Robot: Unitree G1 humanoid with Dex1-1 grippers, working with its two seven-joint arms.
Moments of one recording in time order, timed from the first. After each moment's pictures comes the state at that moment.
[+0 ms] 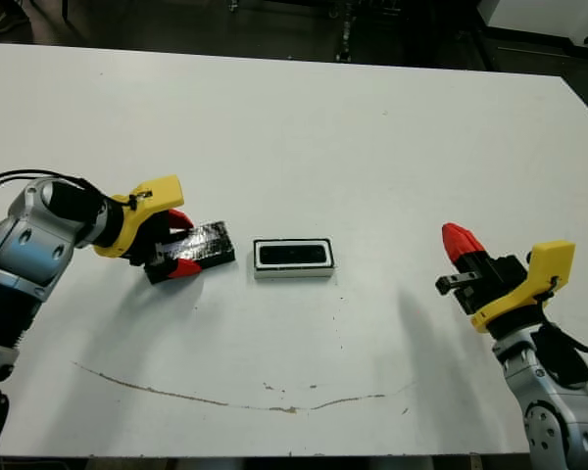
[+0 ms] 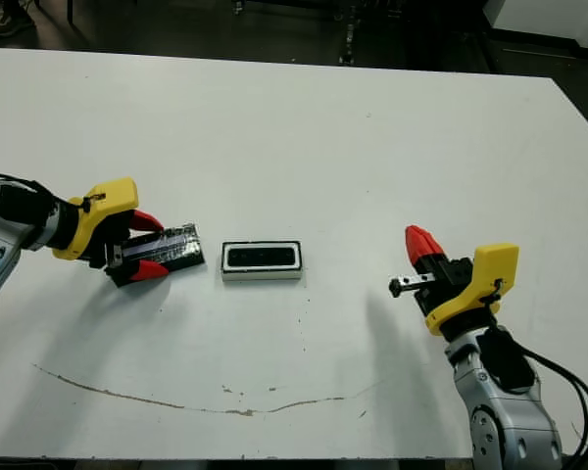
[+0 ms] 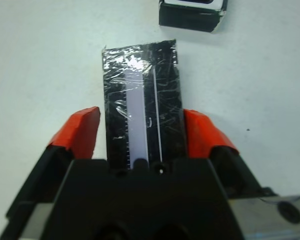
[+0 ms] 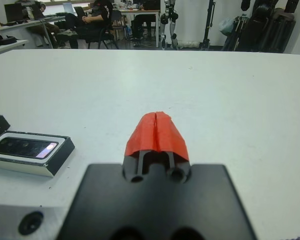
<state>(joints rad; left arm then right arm) -0.62 0.80 -0.31 0.20 0.01 0.46 -1.26 0.08 -0.27 -0.15 -0.40 0.37 0.34 0.26</state>
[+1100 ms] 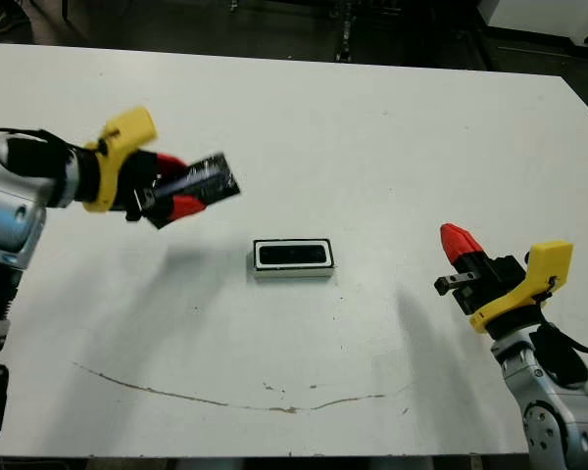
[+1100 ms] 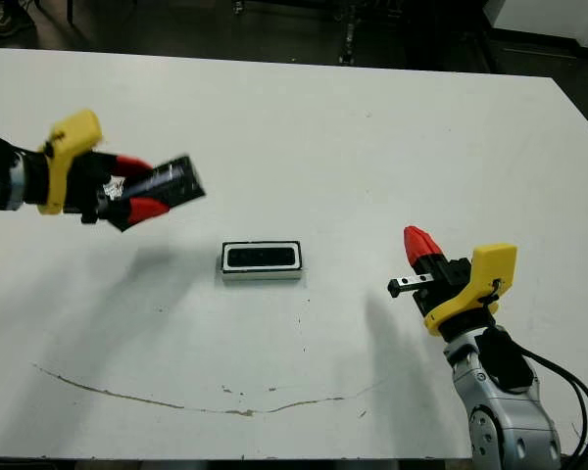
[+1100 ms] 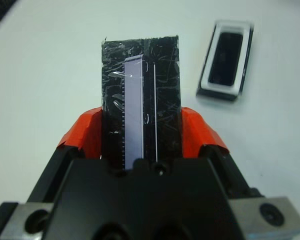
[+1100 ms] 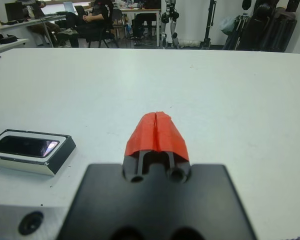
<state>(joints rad) -0.71 0.76 -0.12 0.23 -0.16 0.46 -1.16 0.08 -0.27 -0.14 -0.40 0.37 0.34 0.26</state>
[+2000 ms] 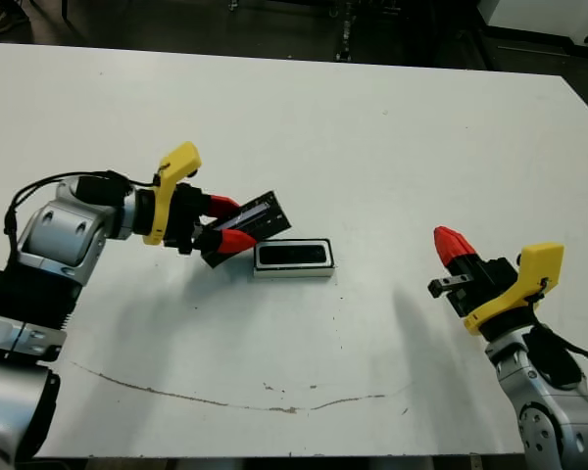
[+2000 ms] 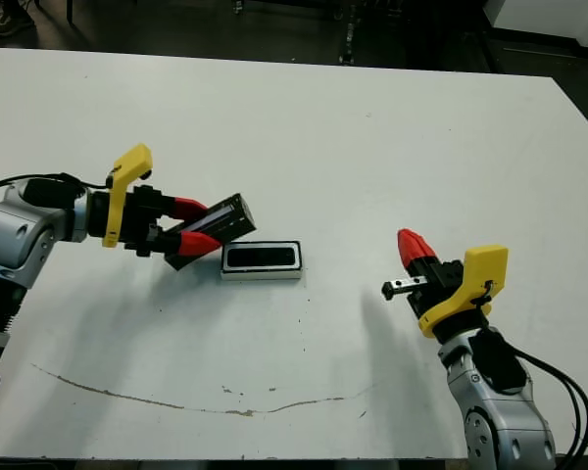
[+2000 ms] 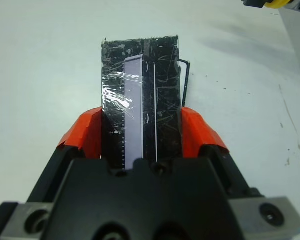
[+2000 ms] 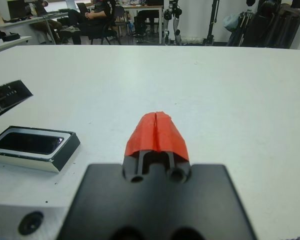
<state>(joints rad) -0.68 0.60 -0.22 0.30 -0.25 0.54 -1.24 0.09 -0.27 -0.12 -0.40 0.37 0.34 0.25</state>
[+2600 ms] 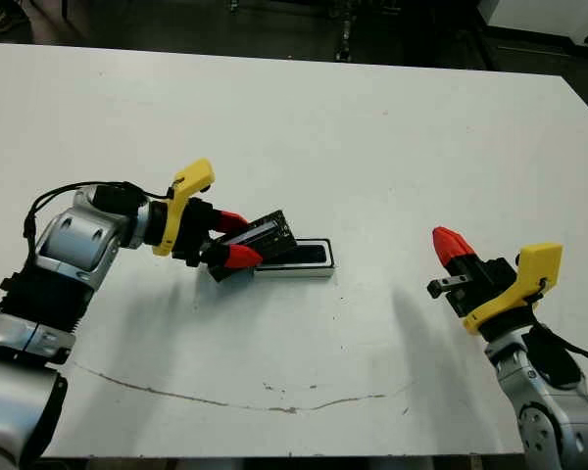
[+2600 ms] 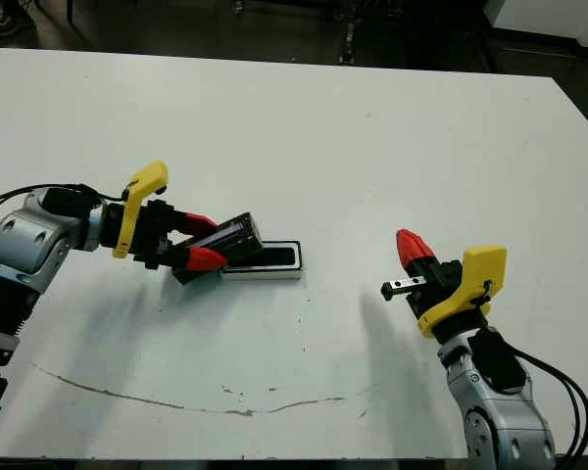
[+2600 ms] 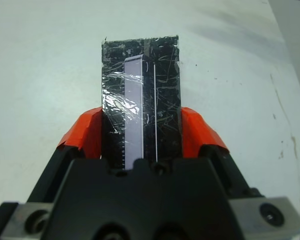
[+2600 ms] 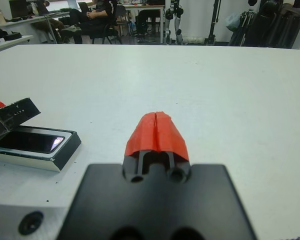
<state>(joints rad) -0.68 0.58 -0.28 0.33 -0.22 0.49 -1.26 0.09 -0.27 -0.12 -0.39 0.37 0.34 0.26</state>
